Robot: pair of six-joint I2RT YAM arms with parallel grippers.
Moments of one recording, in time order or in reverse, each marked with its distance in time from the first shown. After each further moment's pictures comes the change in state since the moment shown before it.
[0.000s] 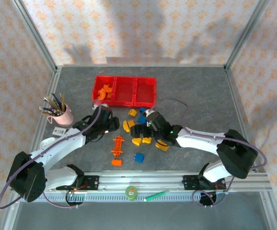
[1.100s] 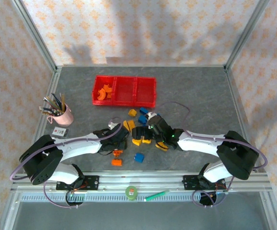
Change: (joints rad) left arm -0.261 0.214 -0.094 0.054 -0.031 -0.103; right arm 0.008 -0.022 -0.066 0.070 0.032 0.047
